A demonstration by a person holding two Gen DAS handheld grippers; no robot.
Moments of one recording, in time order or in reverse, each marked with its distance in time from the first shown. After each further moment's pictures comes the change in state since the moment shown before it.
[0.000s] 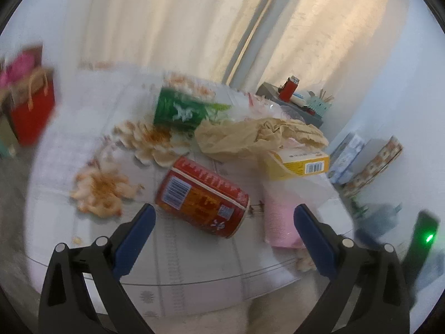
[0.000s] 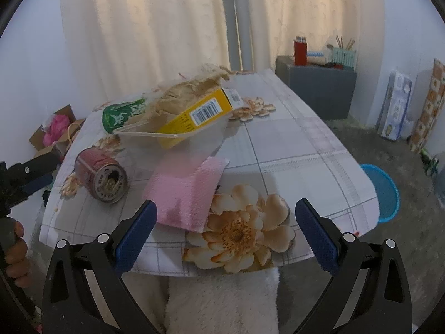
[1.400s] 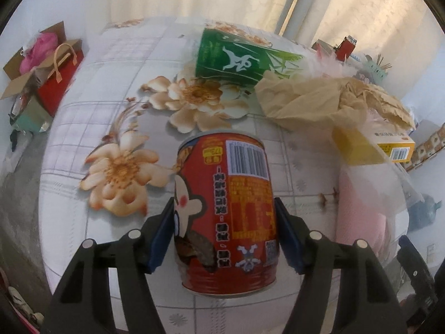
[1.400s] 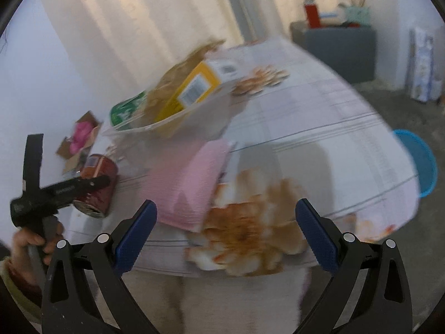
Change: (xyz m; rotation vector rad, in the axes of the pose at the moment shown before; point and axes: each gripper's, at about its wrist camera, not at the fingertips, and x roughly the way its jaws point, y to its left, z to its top) left arm 0.107 -0.020 0.028 -0.003 0.219 0.302; right arm 0.038 -0.030 0.008 0.117 0.145 0.216
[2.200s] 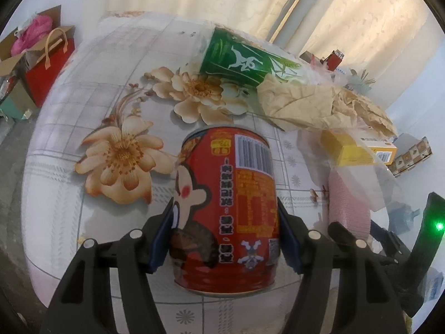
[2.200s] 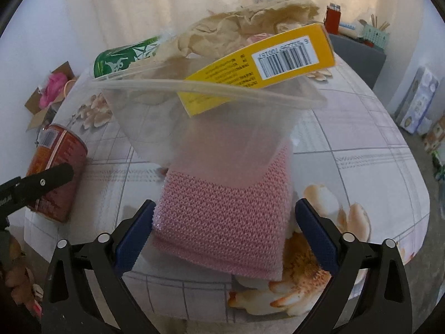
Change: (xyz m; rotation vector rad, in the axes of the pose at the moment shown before) left arm -0.020 0.075 -0.033 -0.057 -0.029 -0.161; right arm 0.074 0.069 0.010 -0.196 0.109 -0.229
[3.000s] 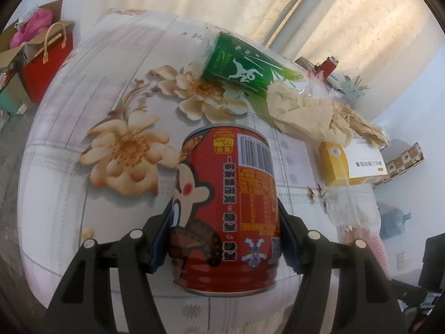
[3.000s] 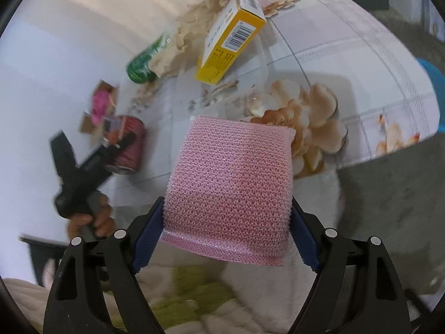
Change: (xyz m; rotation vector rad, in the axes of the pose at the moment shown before) left arm -0.011 0.012 -0.010 -0.023 -0.016 -0.051; right arm -0.063 -0.078 -0.043 0.311 0.243 0.421
